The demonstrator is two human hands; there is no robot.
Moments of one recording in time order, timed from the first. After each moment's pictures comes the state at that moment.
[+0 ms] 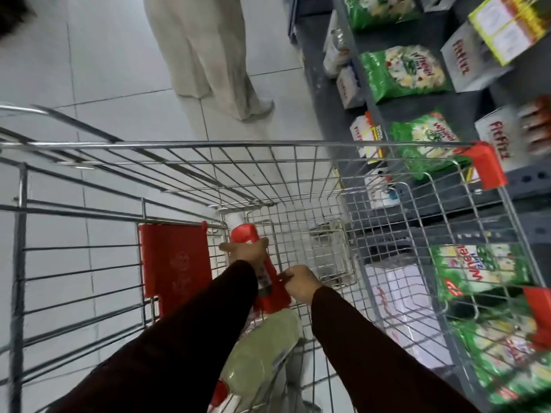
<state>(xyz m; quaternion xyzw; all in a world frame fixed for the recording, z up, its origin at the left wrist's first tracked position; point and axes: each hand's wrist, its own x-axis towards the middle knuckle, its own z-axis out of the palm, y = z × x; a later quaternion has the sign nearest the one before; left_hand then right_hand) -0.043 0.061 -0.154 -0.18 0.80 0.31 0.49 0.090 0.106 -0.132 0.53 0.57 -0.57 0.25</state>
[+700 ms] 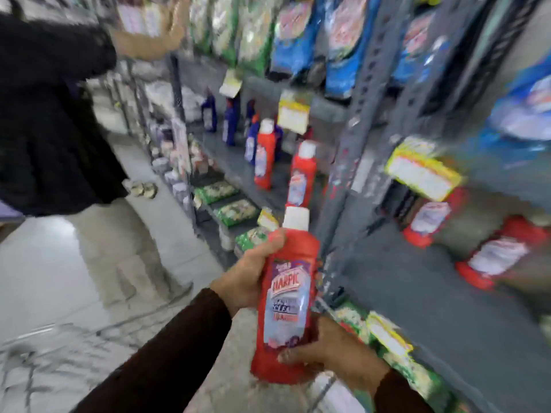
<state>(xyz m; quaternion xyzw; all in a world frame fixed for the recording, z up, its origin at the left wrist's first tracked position) 0.068 0.145 0.297 0.33 0.29 0.46 0.77 0.255 0.096 0.276 0.42 0.60 -0.66 -0.13</state>
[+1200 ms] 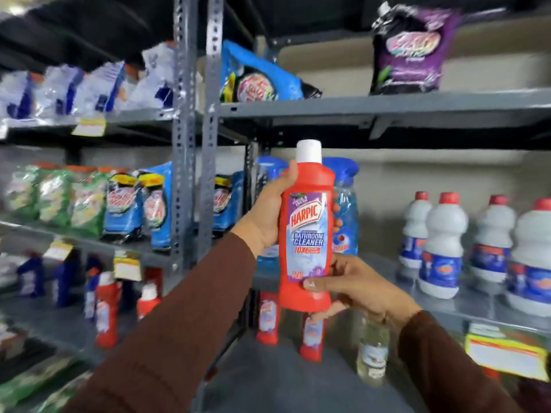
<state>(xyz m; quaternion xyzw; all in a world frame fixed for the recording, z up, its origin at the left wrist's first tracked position) 0.336 0.144 0.652 0.64 -0.04 0.31 0.70 0.483 0.039 0.570 0.46 0.63 -0.43 -0.45</state>
